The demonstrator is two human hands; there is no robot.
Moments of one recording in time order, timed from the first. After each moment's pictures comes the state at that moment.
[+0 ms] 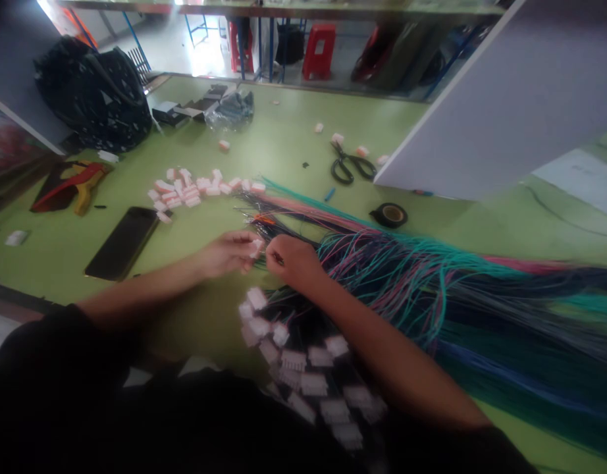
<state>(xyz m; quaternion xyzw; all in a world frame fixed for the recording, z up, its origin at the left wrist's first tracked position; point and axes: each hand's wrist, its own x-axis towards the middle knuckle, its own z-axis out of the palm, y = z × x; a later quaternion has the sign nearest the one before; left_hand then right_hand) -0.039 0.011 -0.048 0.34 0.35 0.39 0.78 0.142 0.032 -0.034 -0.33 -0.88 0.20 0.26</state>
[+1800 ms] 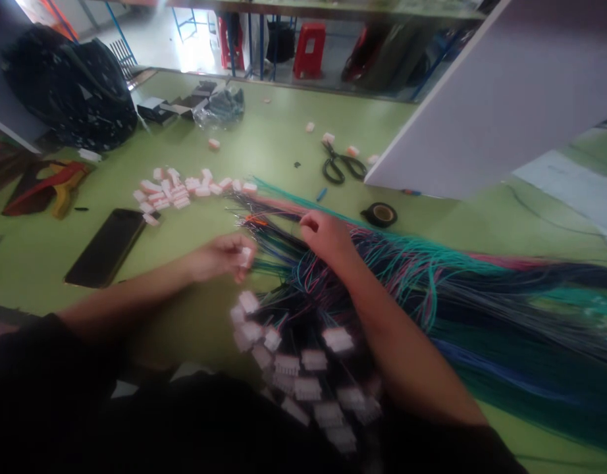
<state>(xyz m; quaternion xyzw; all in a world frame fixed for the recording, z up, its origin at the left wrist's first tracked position) -0.045 0.011 -0.058 0.40 0.30 0.36 0.79 0.178 0.079 -0.022 -0.57 -0.76 0.22 0.21</state>
